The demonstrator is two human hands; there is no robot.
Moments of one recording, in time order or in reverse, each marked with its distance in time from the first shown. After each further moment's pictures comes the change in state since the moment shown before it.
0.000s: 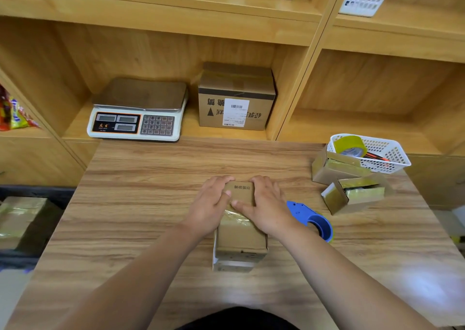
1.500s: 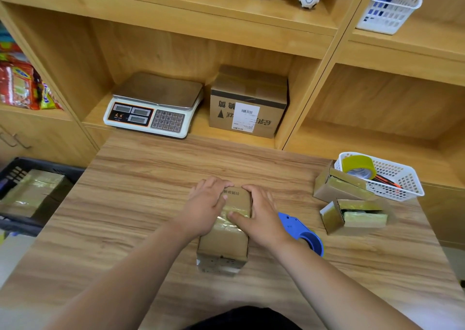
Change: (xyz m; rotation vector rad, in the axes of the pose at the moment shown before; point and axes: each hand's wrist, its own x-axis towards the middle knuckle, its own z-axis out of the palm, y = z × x) left_hand 0.003 0.033 0.008 0.283 0.000 -0.067; right_hand -0.002 0.028 -0.011 0.291 0.019 -0.202
